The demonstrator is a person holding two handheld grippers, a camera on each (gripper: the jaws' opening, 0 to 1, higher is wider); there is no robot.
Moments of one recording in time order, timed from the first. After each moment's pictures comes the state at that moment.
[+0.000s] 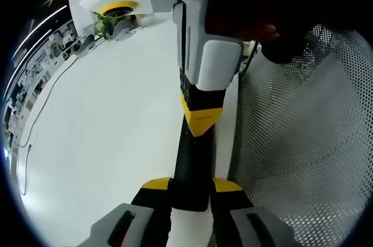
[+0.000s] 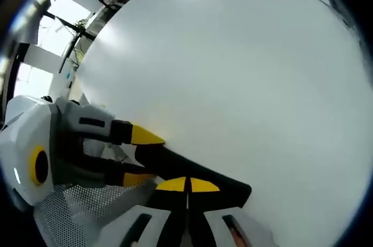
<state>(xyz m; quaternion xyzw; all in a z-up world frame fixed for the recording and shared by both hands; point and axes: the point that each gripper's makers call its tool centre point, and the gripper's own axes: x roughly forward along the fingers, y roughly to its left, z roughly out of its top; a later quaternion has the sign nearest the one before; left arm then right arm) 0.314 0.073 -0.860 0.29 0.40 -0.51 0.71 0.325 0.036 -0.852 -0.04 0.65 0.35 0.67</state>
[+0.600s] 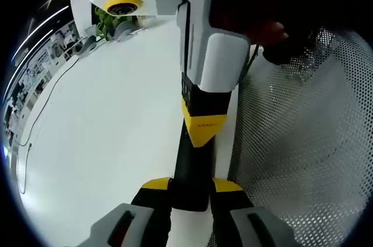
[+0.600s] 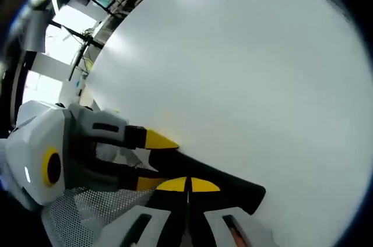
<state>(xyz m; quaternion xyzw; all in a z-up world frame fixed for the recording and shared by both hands) 0.313 0.073 -0.860 0.28 0.39 -0.50 0.72 0.318 0.052 -0.846 -0.01 0.64 0.37 0.67</state>
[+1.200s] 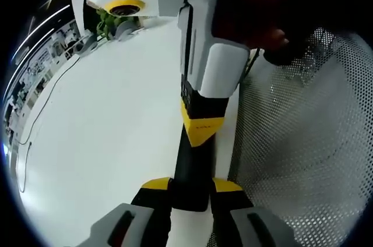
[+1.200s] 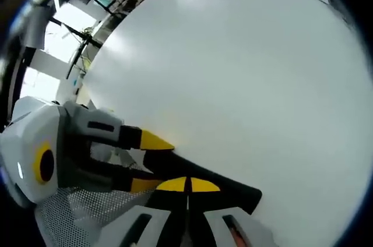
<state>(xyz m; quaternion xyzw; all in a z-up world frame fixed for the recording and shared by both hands) 0.312 0.073 -0.860 0.28 0.40 -0.50 0.72 0.321 0.050 -0.850 -0.04 0.62 0.38 0.68</state>
